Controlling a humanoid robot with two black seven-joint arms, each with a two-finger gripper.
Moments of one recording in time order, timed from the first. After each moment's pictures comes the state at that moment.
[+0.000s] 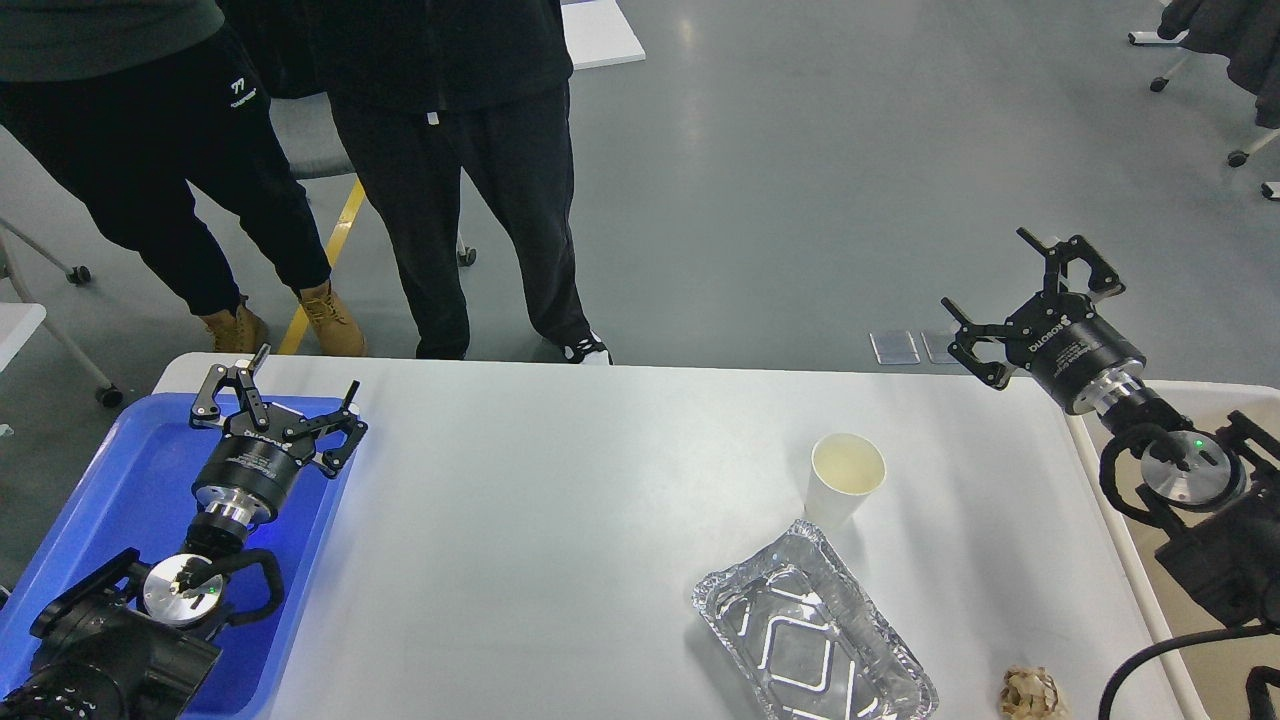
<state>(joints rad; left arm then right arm) -0.51 0.28 -1.02 -0.34 -0.22 -0.79 -0.19 0.75 -0.36 0.87 0.44 0.04 0.59 0.07</state>
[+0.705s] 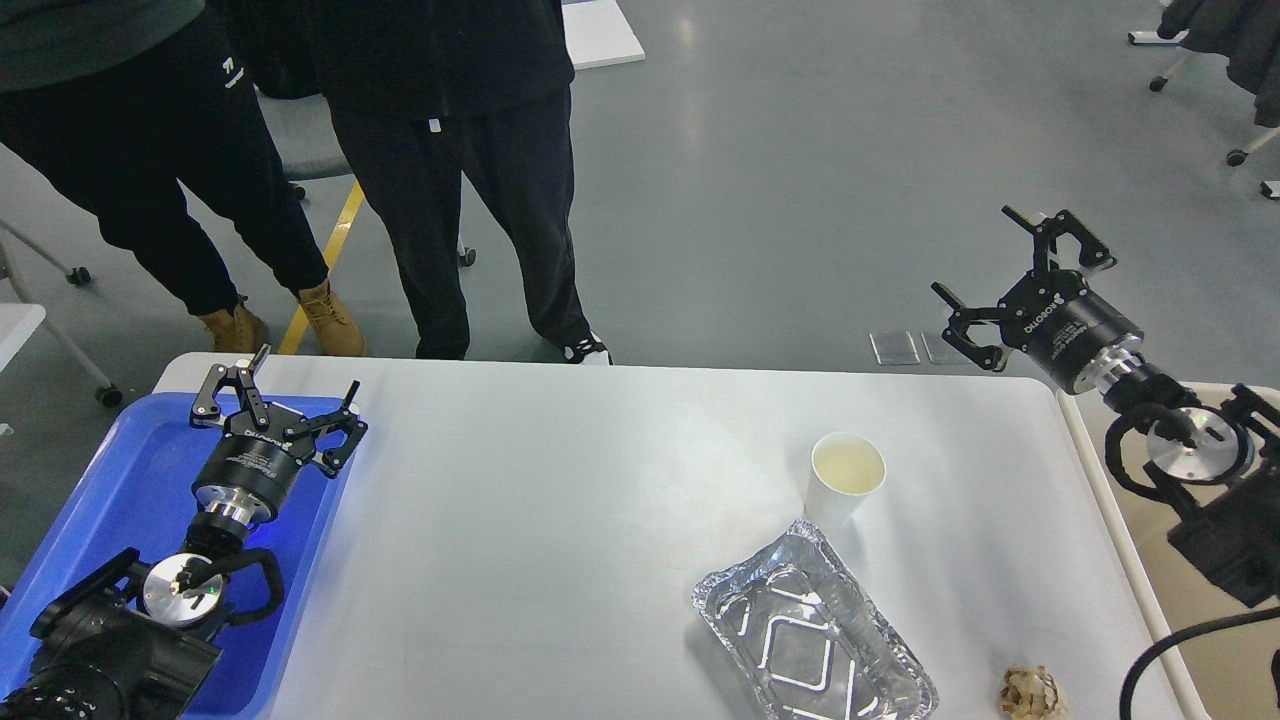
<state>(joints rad) -0.51 0.28 -1.02 -0.34 -0.22 -0.79 -0.19 0.79 -0.40 0.81 0.49 0.04 0.58 0.06</state>
